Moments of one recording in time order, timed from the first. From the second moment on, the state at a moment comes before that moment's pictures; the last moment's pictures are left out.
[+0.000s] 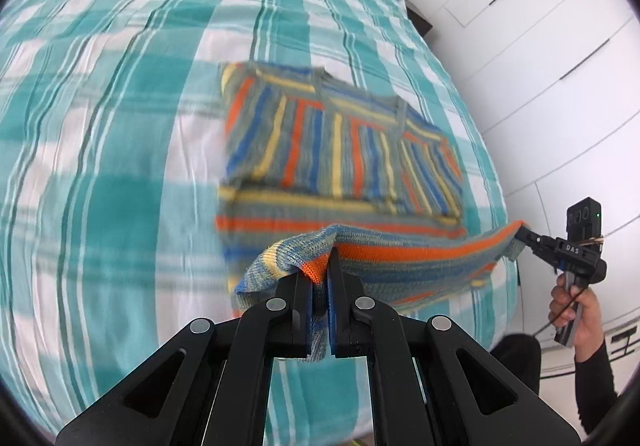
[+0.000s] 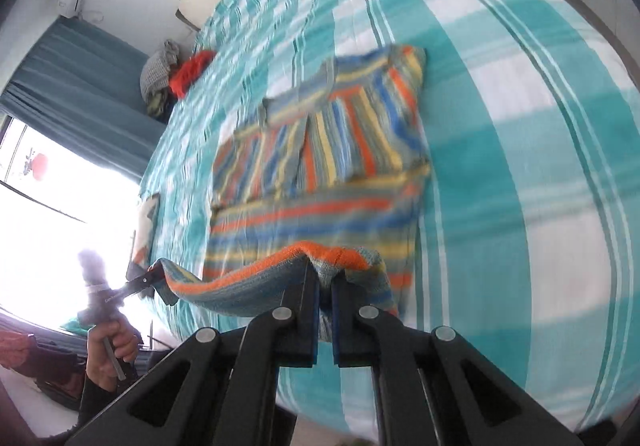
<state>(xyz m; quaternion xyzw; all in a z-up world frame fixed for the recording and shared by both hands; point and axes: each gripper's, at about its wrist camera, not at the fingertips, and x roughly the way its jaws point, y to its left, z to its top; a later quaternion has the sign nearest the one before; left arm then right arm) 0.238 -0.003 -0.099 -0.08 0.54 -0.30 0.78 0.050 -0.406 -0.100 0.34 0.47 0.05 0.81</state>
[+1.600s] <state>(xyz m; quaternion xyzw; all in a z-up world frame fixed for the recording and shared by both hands) 0.200 -0.018 -0.113 0.05 0.46 -0.28 0.84 0.080 -0.471 -0.158 0.20 0.47 -0.03 0.86</state>
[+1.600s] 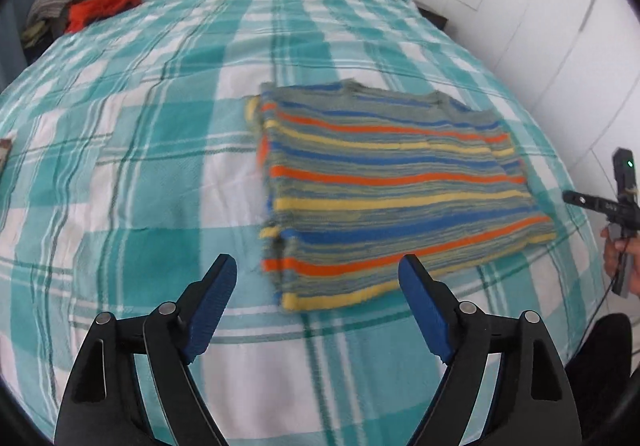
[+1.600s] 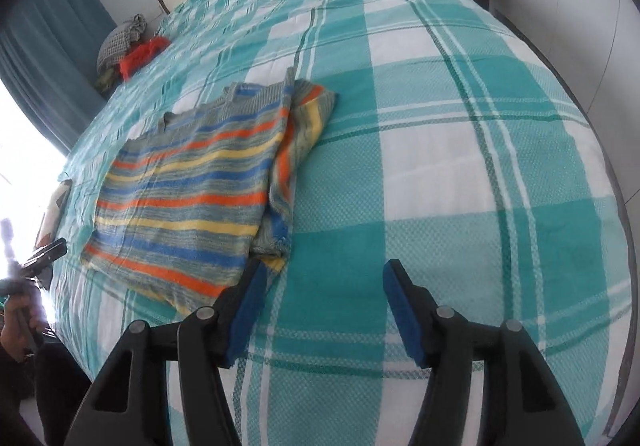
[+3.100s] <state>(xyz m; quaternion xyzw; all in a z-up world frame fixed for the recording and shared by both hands) 0.197 0.054 -0.139 -0.13 0.44 -0.21 0.86 0.355 -0.200 -0.147 0.29 0.45 0.22 0.81</state>
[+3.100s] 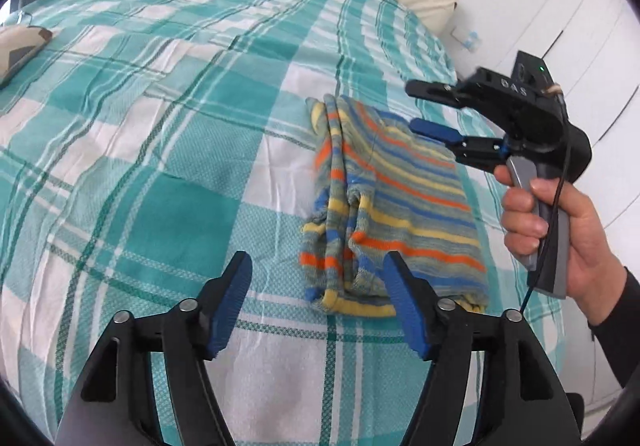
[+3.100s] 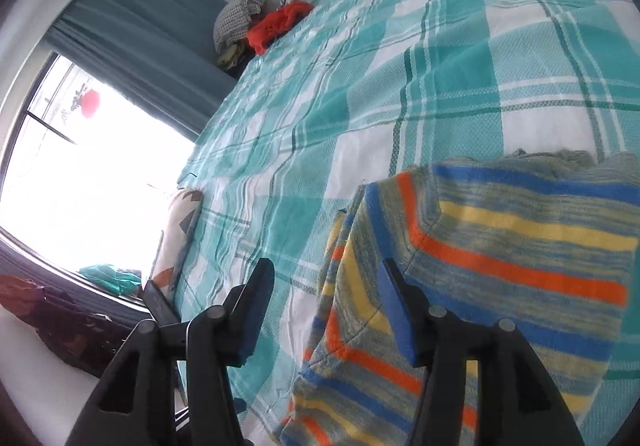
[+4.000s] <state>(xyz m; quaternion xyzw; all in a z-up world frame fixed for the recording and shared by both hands) 0.322 0.127 -0.207 -0.08 0.46 -0.08 0.88 0.161 -0.305 -0.164 0.11 0.41 -0.20 0.88</state>
